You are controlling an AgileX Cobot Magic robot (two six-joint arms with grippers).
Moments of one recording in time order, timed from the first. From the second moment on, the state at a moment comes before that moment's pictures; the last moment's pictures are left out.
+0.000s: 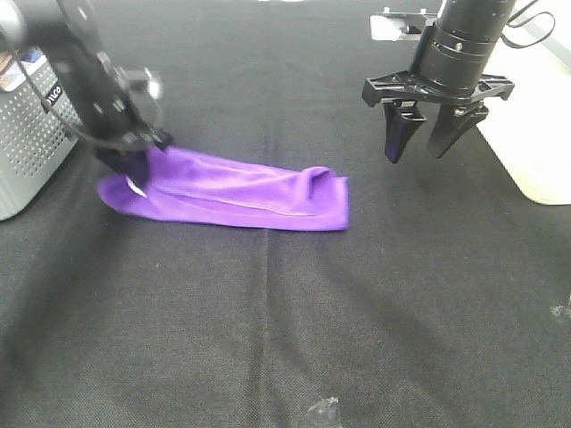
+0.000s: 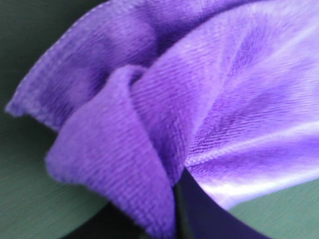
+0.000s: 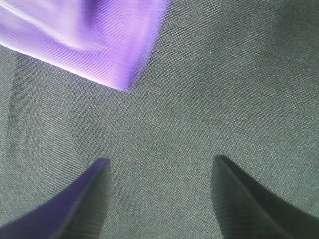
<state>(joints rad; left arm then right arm) -0.15 2.44 -2.08 -0.17 1.21 0.29 0.29 2.03 -1.70 0.10 1.22 -0.05</state>
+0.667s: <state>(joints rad) -0.29 2.45 -2.21 -0.36 1.21 0.33 0.29 1.92 -1.70 0.10 1.22 -0.05</state>
